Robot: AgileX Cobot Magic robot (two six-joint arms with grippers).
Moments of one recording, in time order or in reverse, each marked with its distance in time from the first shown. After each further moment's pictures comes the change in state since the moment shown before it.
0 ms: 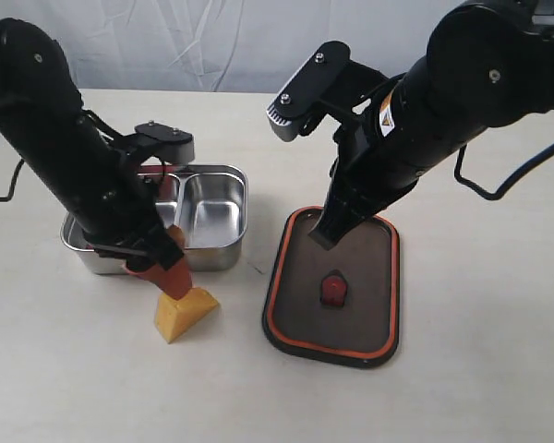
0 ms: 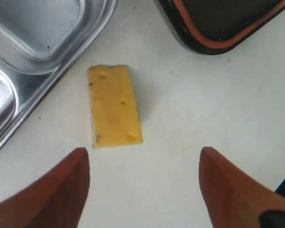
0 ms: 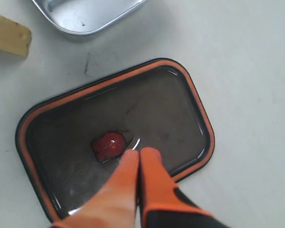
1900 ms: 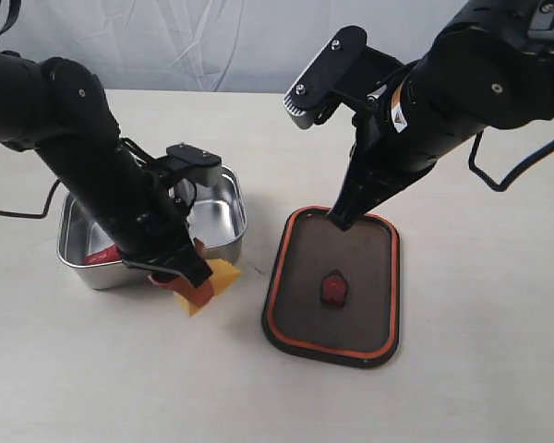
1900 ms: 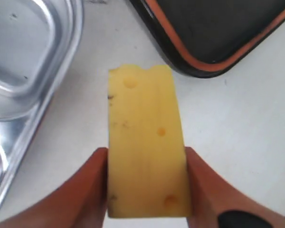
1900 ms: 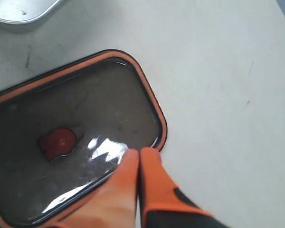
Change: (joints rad) left arm -0.047 0.068 0.017 -0.070 -0.096 0.054; right arm 0.000 0.000 0.000 -0.226 -0.001 0.169
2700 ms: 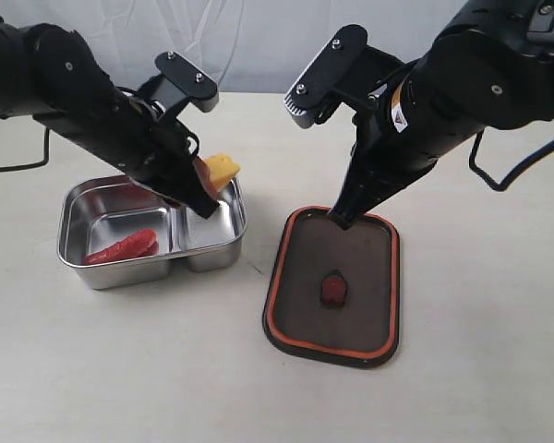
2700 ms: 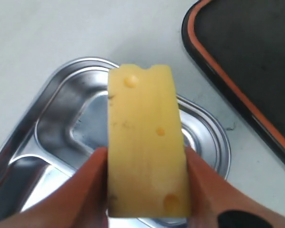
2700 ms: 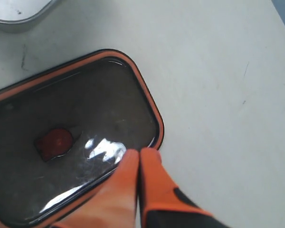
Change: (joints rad) left arm 0.000 -0.027 -0.052 0.154 -0.400 0.000; right arm 0.000 0.000 0.000 -0.017 0.000 0.010
